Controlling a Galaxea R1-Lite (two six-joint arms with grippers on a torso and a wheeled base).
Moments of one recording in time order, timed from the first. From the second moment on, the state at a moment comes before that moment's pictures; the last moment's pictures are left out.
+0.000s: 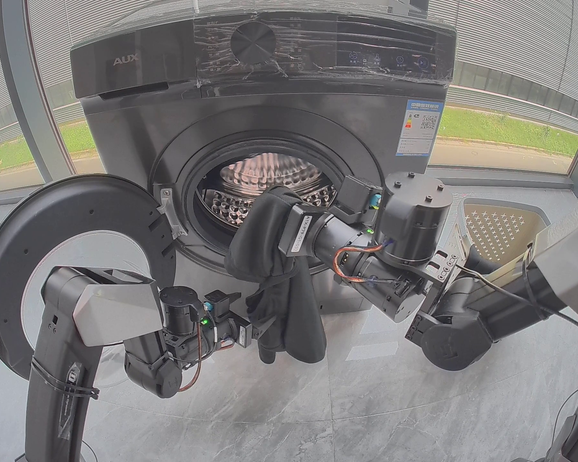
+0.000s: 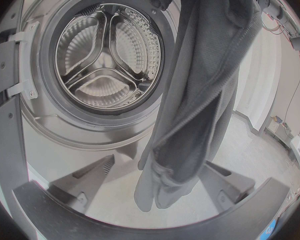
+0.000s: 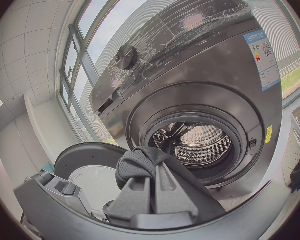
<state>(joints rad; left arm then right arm) -0.38 2.54 -0.82 -1.51 -0.26 0.06 0.81 2.05 -1.09 -1.04 -0.19 0.35</state>
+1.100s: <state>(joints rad) -0.30 2.13 -0.54 -1.52 -0.27 0.06 0.61 2.04 -0.75 -1.26 -0.10 0.42</state>
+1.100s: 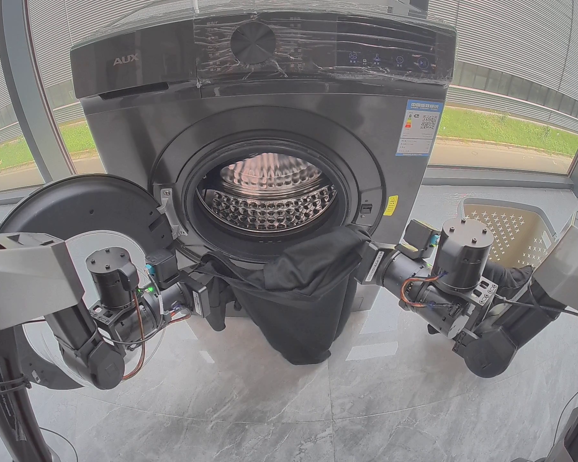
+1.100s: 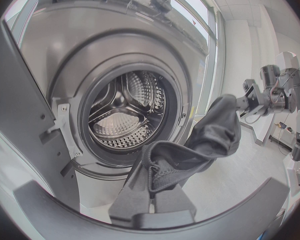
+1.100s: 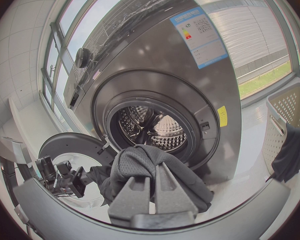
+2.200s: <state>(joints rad) -0.32 2.07 -0.58 -1.52 -0.25 0.05 0.63 2.14 -0.49 -1.41 0.14 0.29</state>
